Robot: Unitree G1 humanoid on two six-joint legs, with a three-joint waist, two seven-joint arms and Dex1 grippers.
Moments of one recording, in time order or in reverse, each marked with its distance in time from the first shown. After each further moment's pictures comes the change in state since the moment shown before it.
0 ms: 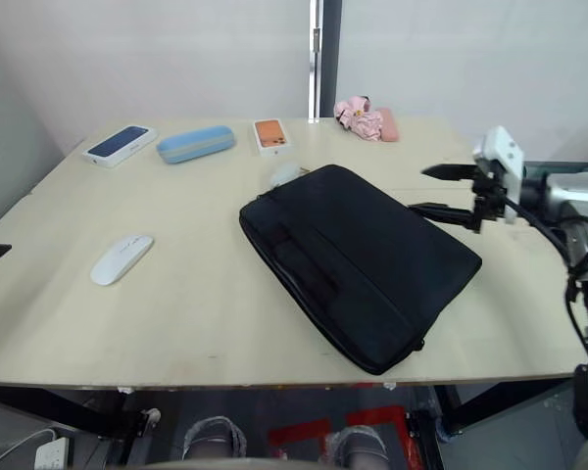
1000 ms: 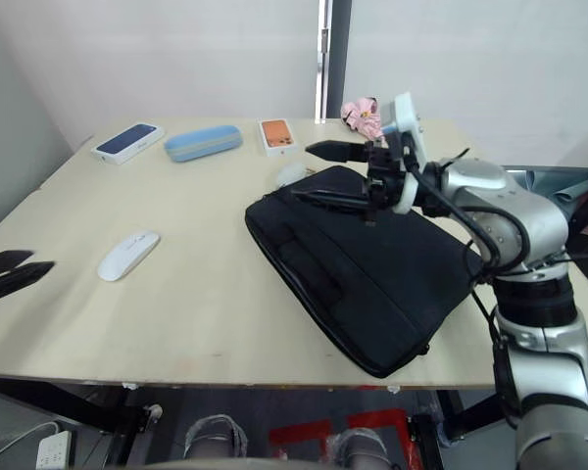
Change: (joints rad) left arm 0.041 -0.233 -0.067 -0.328 0.019 -0.038 0.221; right arm -0.101 0.233 0.078 -0.392 0.260 0.256 -0.273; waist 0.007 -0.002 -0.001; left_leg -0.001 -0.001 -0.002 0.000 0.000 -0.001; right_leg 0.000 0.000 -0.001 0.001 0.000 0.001
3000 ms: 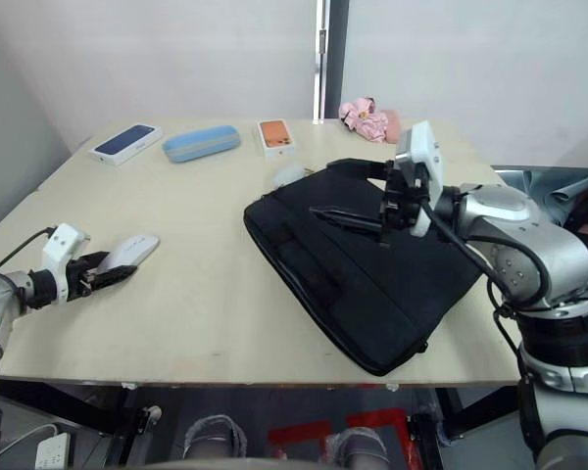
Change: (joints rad) left arm -0.410 -0.134 -0.412 0.562 0.242 -0.358 -0.012; right arm 0.157 -0.060 -0.053 -0.090 -0.016 -0.061 -0.060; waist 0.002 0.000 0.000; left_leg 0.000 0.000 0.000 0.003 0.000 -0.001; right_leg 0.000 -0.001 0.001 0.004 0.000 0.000
